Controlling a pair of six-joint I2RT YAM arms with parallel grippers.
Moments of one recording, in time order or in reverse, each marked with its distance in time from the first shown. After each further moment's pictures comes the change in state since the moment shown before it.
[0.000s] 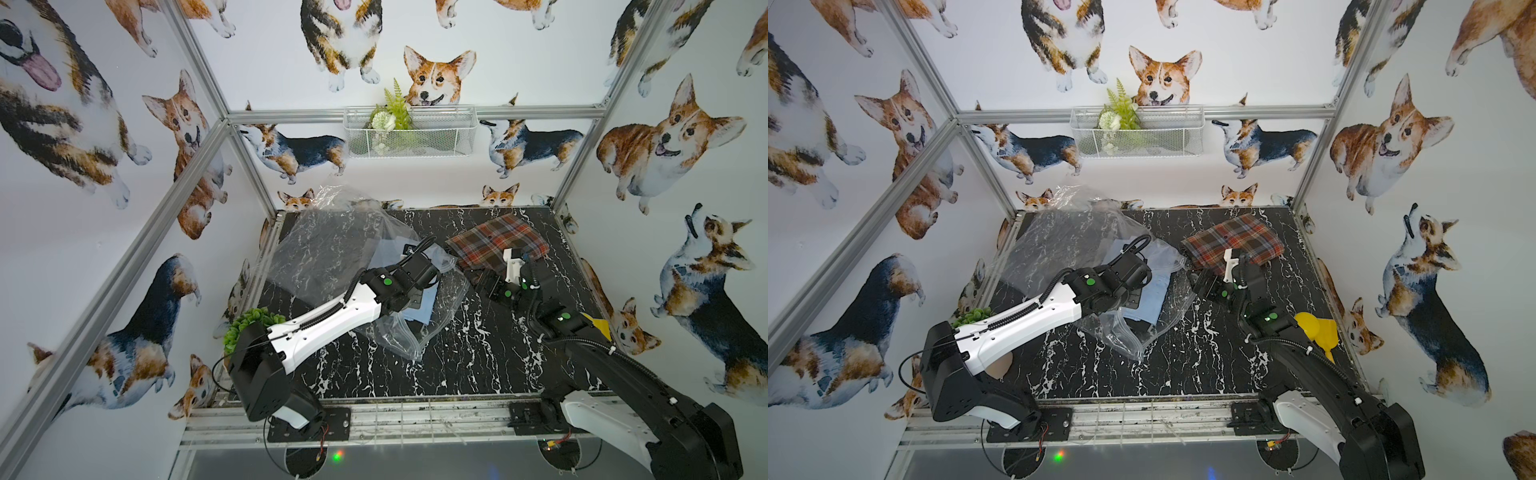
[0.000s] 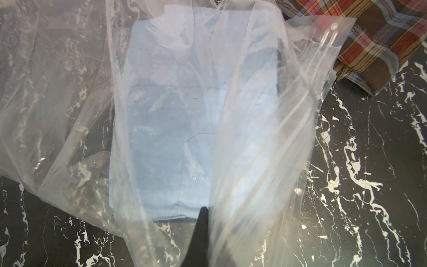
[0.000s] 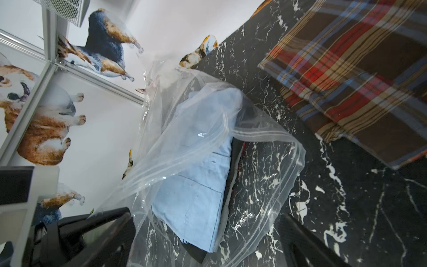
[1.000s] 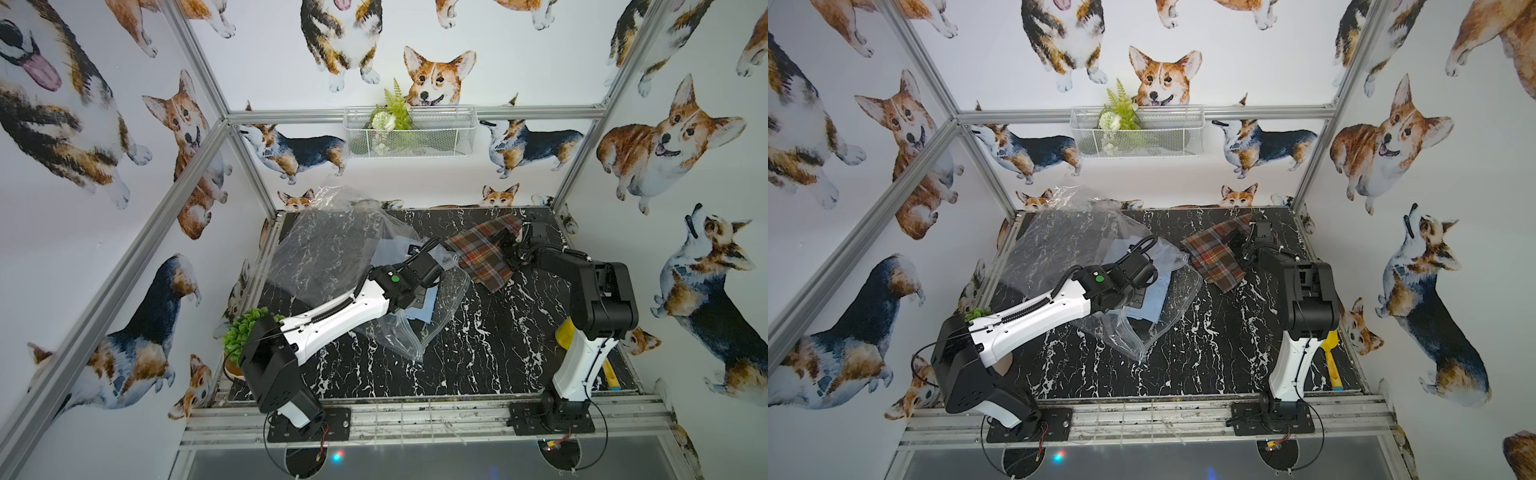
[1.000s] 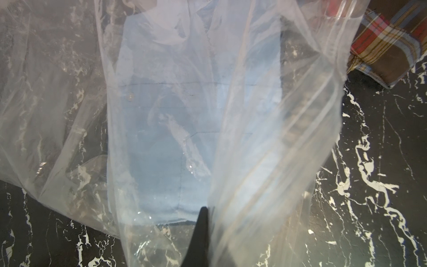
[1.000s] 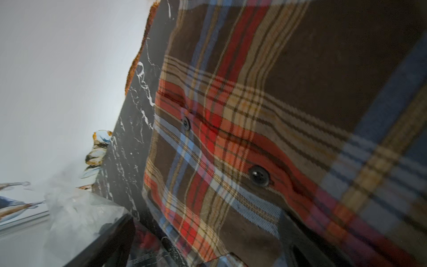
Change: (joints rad) left arm -0.001 0.058 0.027 -0.011 -0.005 0.015; right arm -0.452 0.940 0.559 0.032 -0.097 0.046
